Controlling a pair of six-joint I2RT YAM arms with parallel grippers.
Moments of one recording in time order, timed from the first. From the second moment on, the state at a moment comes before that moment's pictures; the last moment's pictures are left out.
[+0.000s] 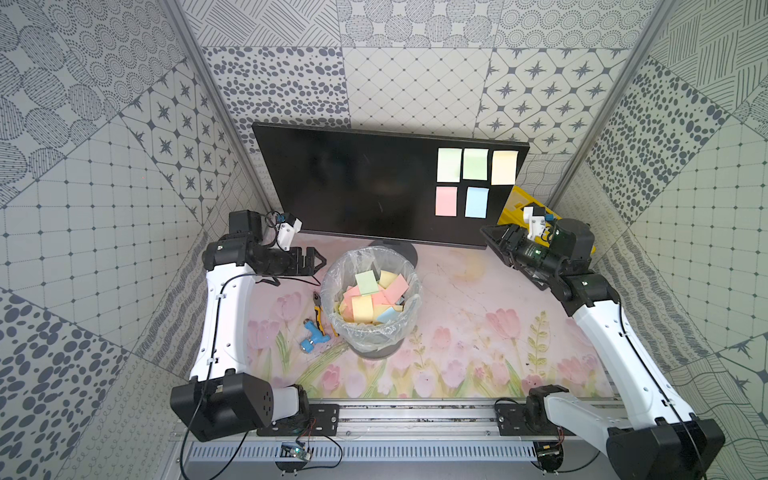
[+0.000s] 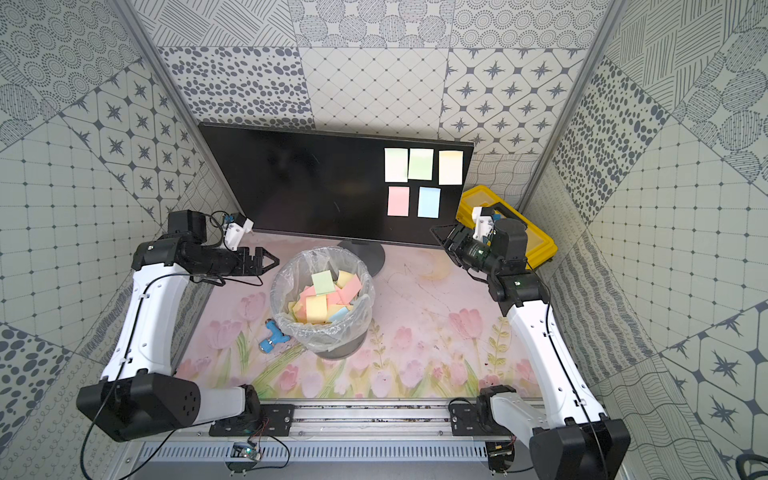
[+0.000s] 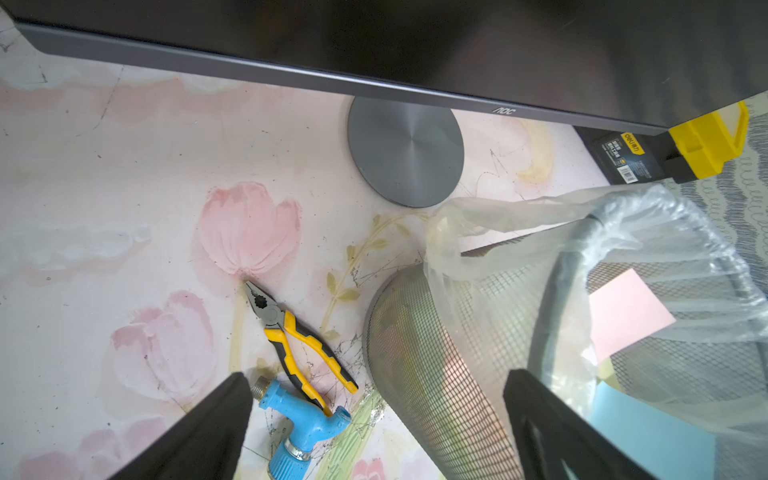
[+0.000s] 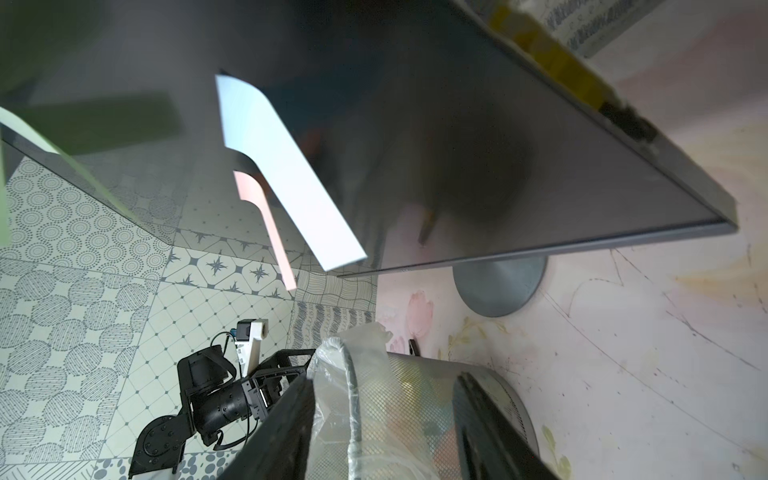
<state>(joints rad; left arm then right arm) 0.25 1.35 1.48 -1.19 0.57 0.20 0.13 1.11 1.12 -0.27 -0.61 0.97</state>
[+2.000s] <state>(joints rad) 0.26 1.42 1.55 -1.18 0.70 0.10 0.15 1.20 1.22 -0.12 -0.59 0.93</state>
